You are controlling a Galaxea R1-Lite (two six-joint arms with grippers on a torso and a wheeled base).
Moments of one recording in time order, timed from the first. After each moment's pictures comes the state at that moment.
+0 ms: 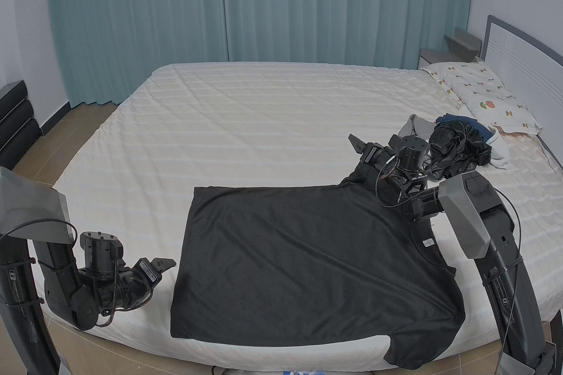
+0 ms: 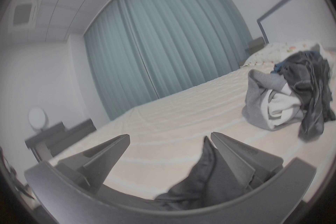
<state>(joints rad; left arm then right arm) -0.10 2.17 -0.21 -1.26 -0.13 -0.88 0.21 2.83 -2.00 -0.93 0.09 0.50</state>
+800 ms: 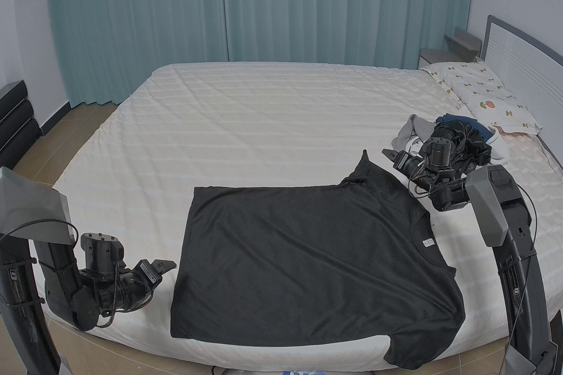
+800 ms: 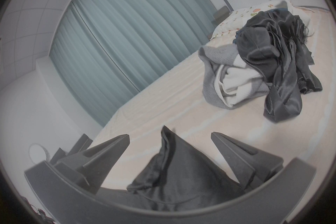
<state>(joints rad) -0.10 2.18 -0.21 -1.26 -0.13 -0.88 0.04 2.83 -2.00 -0.60 0.16 0.56</state>
